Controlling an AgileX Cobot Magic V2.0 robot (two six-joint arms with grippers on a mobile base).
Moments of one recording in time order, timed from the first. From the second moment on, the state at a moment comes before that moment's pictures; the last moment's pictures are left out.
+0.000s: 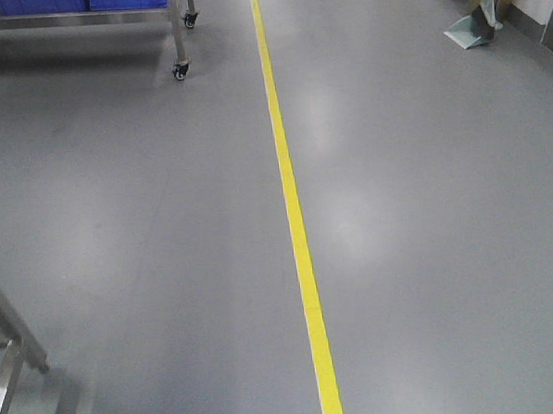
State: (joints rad) left arm -0.03 -0.02 0.03 0.03 0.18 -0.04; right arm -0.08 0.16 -0.30 0.35 0.28 -0.33
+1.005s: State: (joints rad) left arm -0.03 -0.02 0.03 0.03 0.18 -0.04; right arm -0.08 0.16 -0.30 0.35 0.28 -0.33
